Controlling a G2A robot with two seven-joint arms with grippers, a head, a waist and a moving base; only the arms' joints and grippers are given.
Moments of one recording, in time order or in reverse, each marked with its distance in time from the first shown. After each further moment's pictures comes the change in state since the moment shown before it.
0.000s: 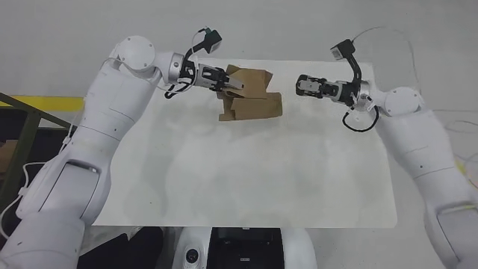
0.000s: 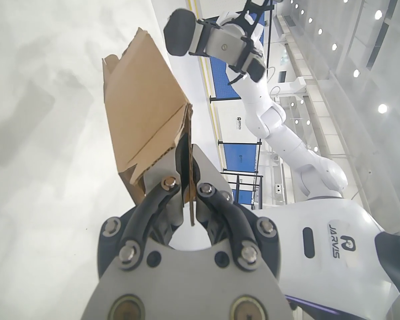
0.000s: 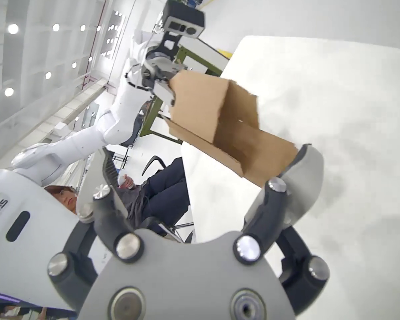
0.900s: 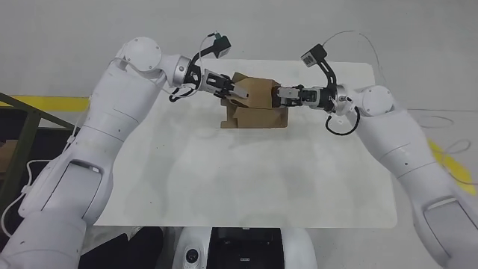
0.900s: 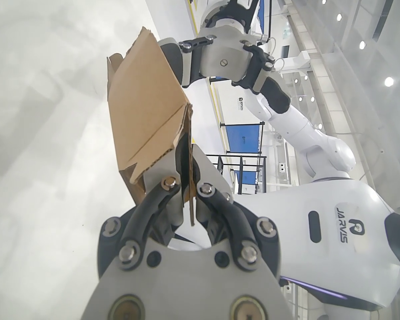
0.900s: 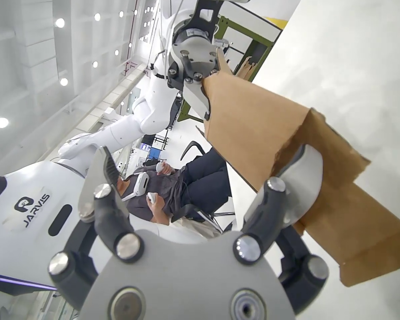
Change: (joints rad) left arm -0.004 -0.011 0.027 -0.024 -0.027 -0.033 -0.059; right arm 0.045 -0.063 -0.146 0.026 0.200 0.065 0.065
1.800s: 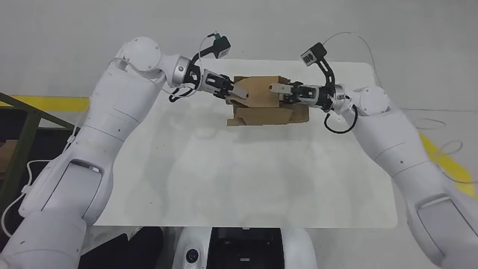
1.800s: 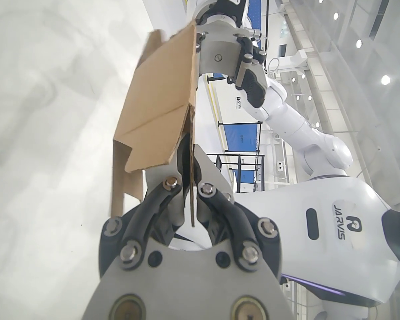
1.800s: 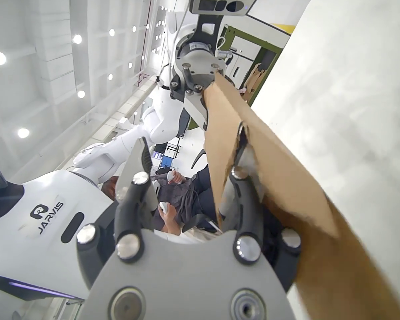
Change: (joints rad) left arm 0.000 -0.001 -0.001 0.011 -0.007 -0.001 -0.010; right arm -0.001 -0.031 0.019 0.048 0.051 0.012 0.012
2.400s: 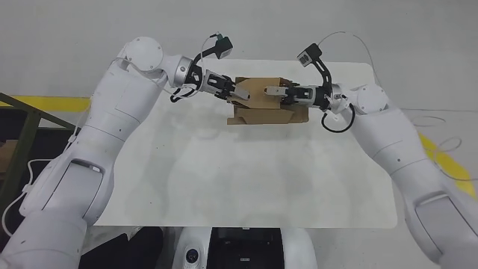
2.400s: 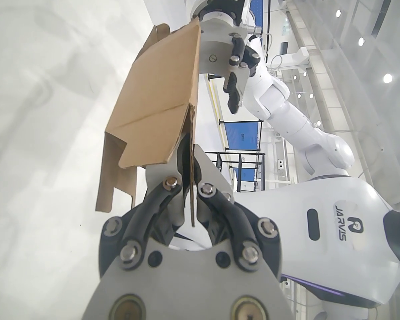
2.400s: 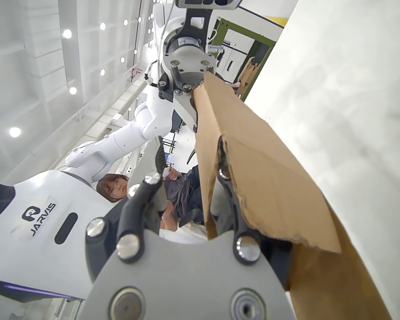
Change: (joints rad) left arm -0.004 -0.004 0.009 -0.004 0.001 0.002 -0.002; right arm 0.020 -0.018 -0.014 0.032 -0.046 0.007 0.007
